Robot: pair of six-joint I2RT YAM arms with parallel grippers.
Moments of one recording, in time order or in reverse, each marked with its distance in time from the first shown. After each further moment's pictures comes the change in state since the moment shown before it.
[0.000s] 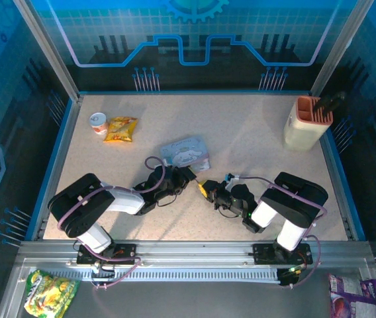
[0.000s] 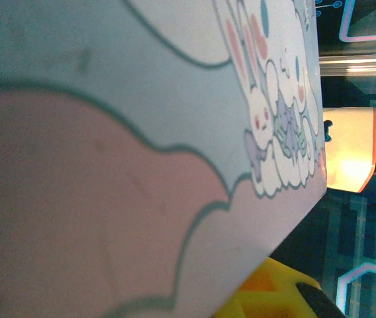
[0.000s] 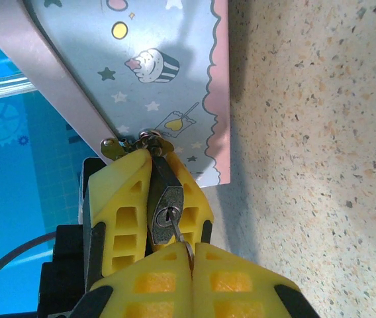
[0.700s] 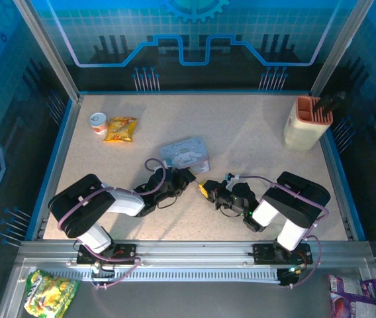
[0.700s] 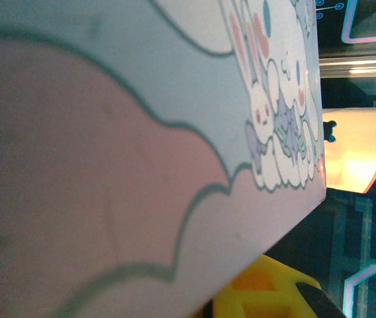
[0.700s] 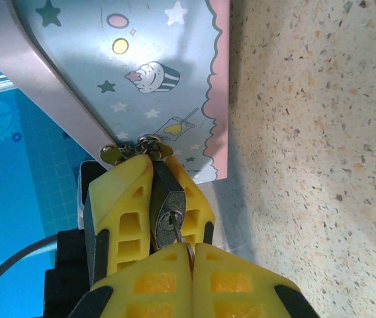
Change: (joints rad) left arm -0.024 0.000 -0.016 0.011 -0.041 0.001; right arm -0.029 -0.013 0.001 -0.029 -0.066 0.011
